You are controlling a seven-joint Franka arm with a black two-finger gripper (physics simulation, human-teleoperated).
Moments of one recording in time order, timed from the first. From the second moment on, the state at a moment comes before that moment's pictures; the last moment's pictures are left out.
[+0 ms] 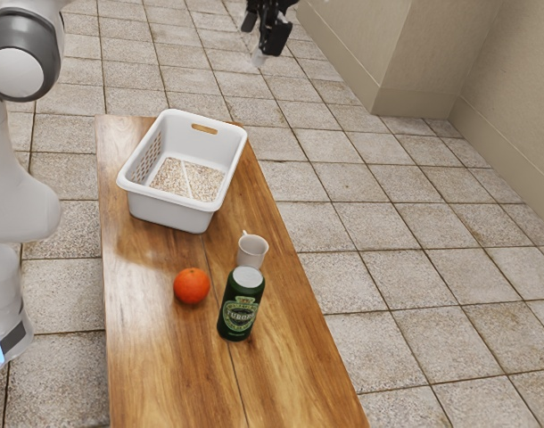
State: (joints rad) arm -1.57 0.01 1.54 -1.08 0.29 0.91 0.06
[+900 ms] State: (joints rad) arm -1.57 -0.04 1.29 -1.44 0.09 1.44 0.11
